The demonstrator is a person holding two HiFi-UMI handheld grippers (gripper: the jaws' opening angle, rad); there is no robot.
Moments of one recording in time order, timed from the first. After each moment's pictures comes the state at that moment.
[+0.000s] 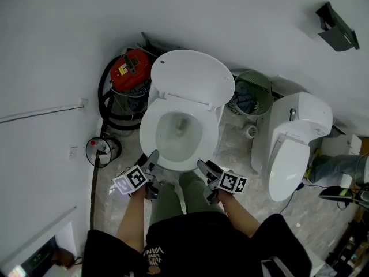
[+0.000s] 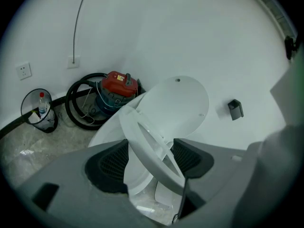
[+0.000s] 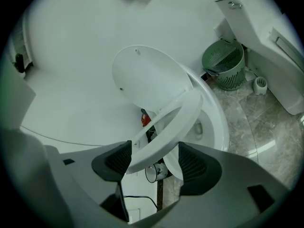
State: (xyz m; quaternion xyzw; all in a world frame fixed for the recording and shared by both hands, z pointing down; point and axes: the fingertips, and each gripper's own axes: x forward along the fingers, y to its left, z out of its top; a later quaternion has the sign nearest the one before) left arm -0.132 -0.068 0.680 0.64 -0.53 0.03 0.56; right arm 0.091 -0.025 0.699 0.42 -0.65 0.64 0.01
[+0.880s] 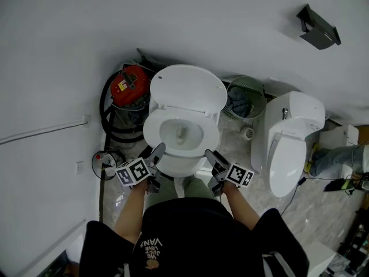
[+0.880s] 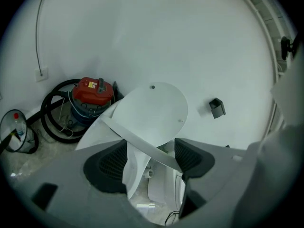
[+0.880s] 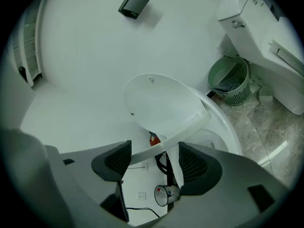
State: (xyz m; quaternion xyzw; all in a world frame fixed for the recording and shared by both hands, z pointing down) left arm -0.109 -0.141 0.605 0.71 -0.46 0.03 0.53; right arm 0.111 -0.093 0.627 0.47 -0.65 0.59 -0.09
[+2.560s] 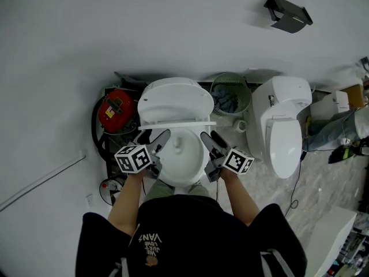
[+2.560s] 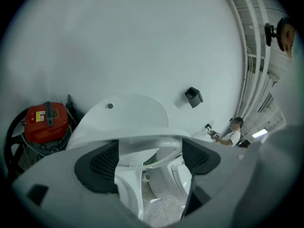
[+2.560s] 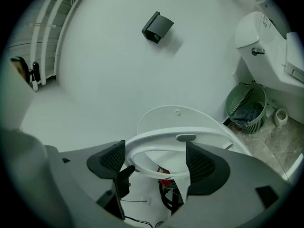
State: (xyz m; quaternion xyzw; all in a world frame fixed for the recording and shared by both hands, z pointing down) left arm -0.050 -0.272 0.551 0.84 -0.31 0.07 0.43; right arm 0.121 -0.198 0.544 0.54 -0.67 0.47 -0.19
